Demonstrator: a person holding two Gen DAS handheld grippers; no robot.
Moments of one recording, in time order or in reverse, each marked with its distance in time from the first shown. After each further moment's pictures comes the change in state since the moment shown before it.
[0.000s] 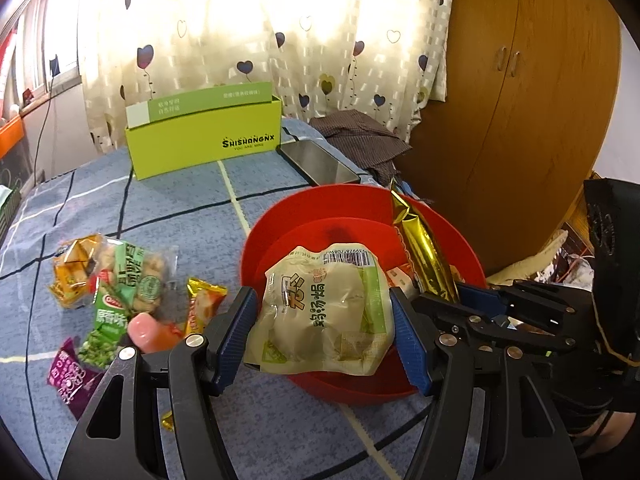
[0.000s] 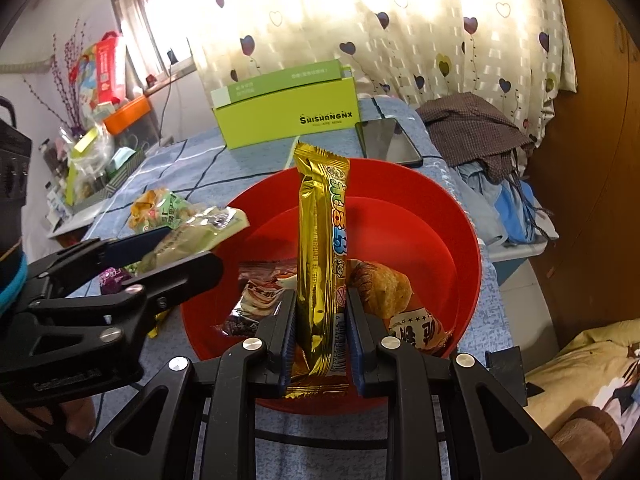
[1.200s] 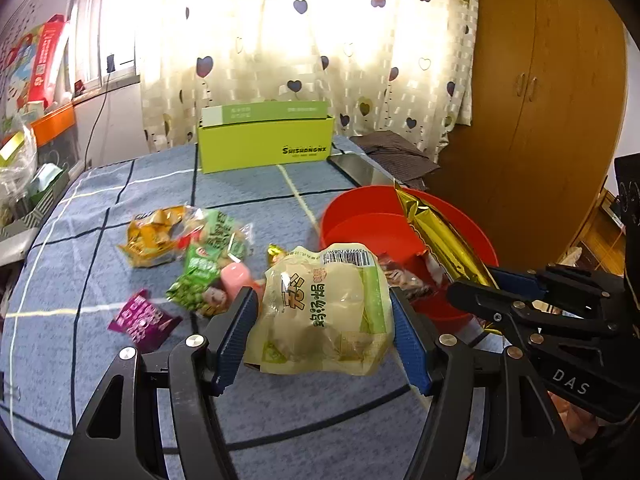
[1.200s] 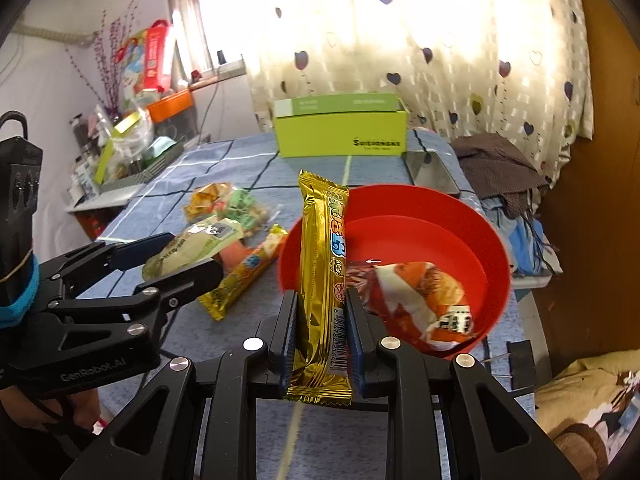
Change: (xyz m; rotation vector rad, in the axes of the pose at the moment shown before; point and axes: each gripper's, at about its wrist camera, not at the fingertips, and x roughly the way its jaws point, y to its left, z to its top) left arm -0.072 0.031 -0.043 -0.058 -0.086 0.099; right arm -0.044 0.065 -0.015 -0.118 -0.065 0.020
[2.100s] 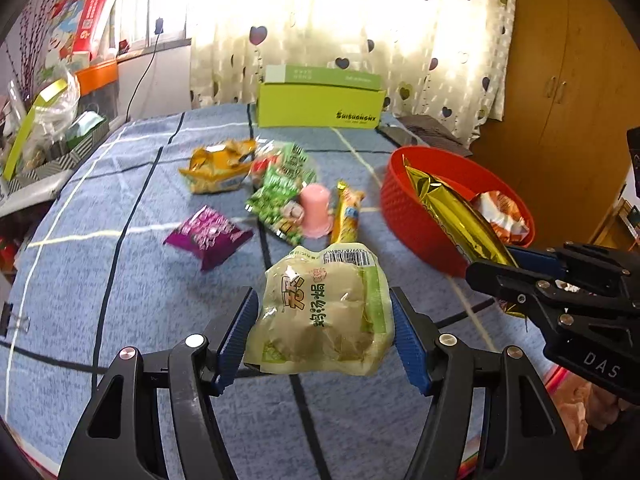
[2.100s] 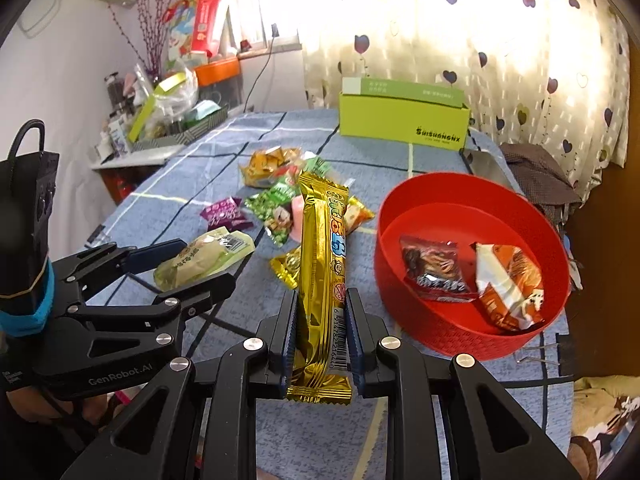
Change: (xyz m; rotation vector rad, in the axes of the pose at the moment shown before) left arm -0.027 0.052 -0.063 -0.091 0.041 0.074; right arm 0.006 0.074 -0.020 -0.127 0.051 0.065
